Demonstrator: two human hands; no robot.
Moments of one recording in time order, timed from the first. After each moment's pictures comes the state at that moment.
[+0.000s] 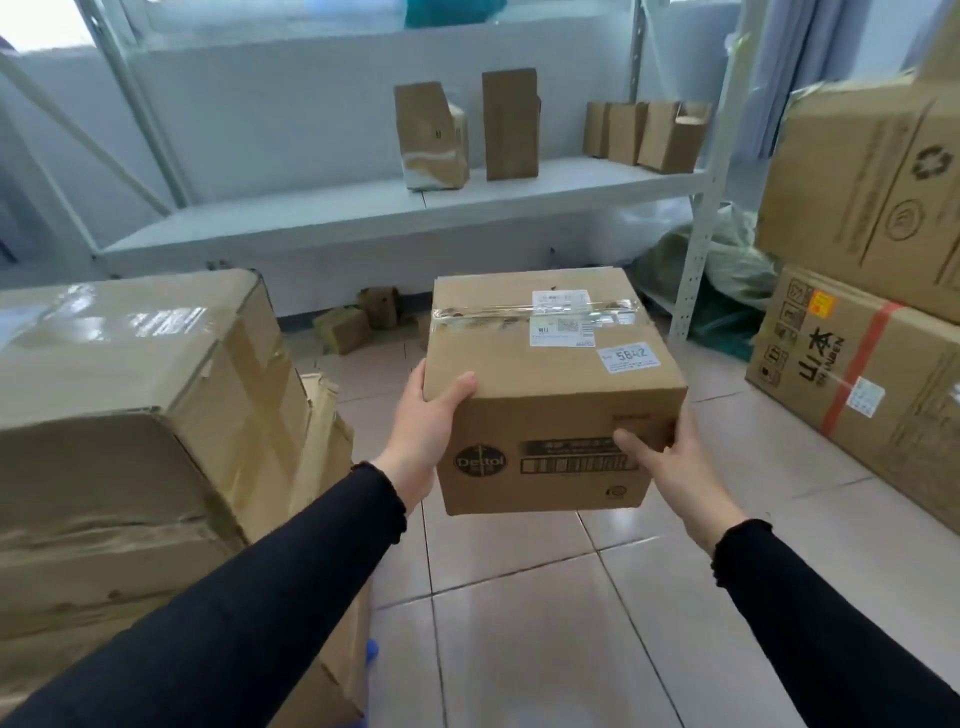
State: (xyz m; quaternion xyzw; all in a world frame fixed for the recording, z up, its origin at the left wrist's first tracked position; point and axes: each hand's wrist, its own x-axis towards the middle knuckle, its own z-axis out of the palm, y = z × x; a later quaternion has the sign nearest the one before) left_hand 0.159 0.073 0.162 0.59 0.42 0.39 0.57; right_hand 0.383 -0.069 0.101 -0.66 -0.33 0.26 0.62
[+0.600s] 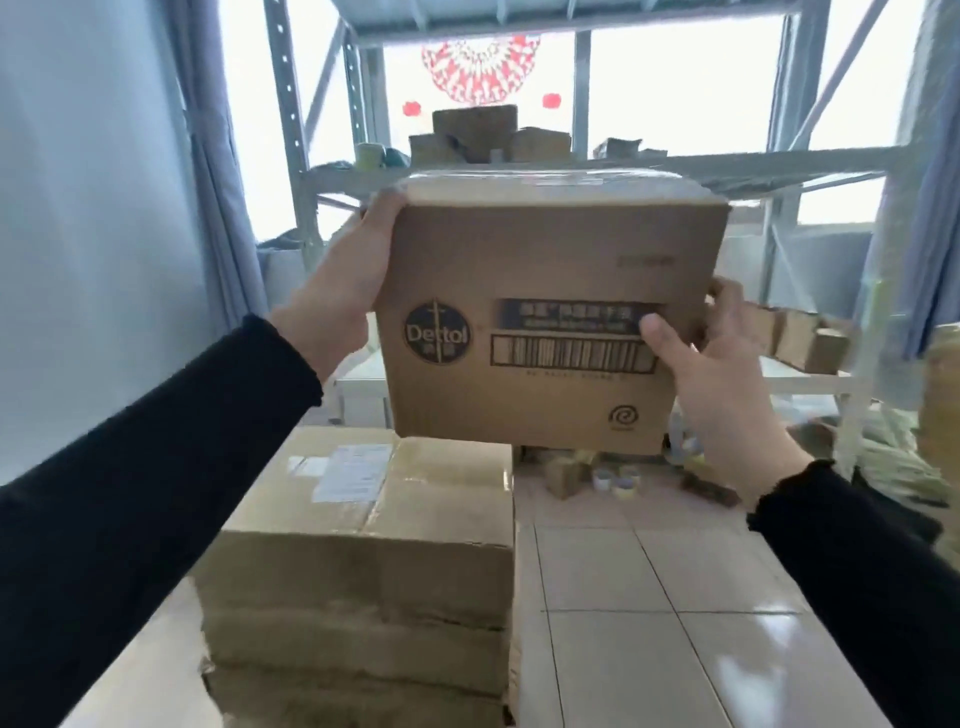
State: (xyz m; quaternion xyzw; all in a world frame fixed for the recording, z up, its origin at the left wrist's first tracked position) left_hand -0.095 0.059 0.524 0.62 0.37 0.59 0.37; right_hand 0.166 -0.019 0.429 -0.49 -0.53 0.08 0.69
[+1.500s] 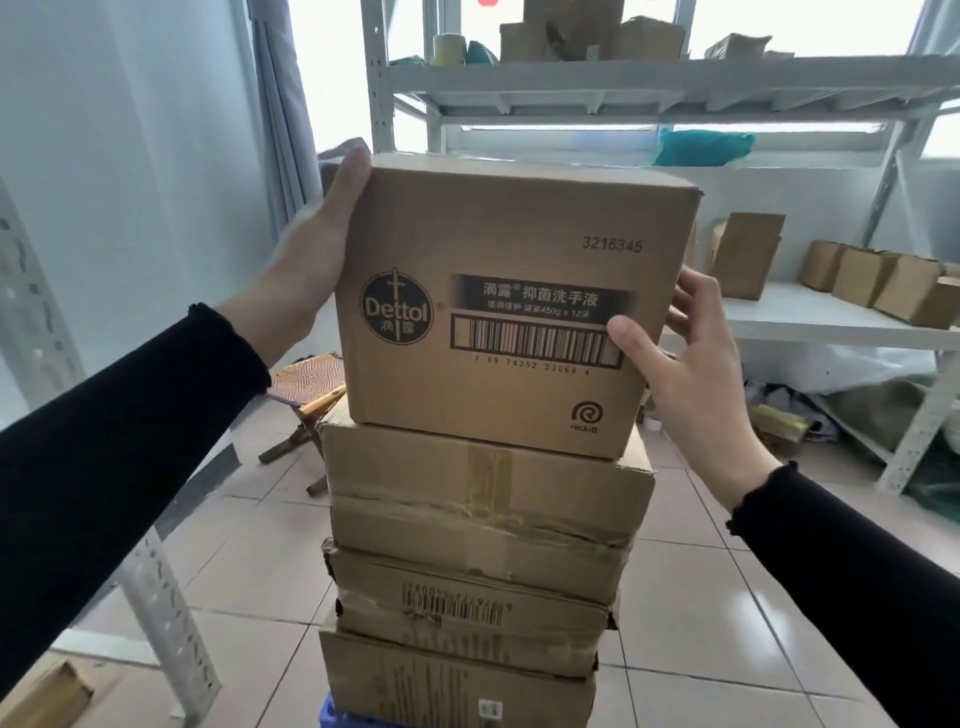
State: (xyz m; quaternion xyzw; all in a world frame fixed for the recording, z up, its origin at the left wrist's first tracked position) left_hand -0.262 0.086 0.452 0.64 0.42 0.57 0.30; right_hand 0.023 0.008 0.362 -0.49 -0.58 0.10 0.64
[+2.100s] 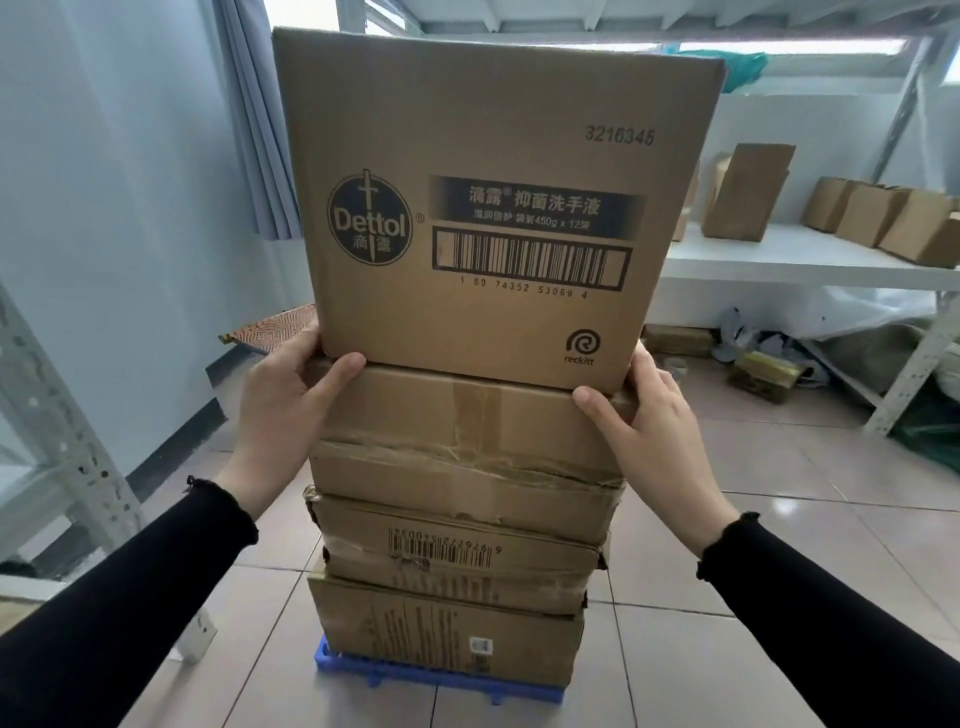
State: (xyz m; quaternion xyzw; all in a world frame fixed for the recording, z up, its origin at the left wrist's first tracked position) left_hand -0.296 0.091 0.258 0.70 0.47 0.53 0.10; right_hand 0.033 0.013 0.249 -0.62 -0.62 0.07 0.48
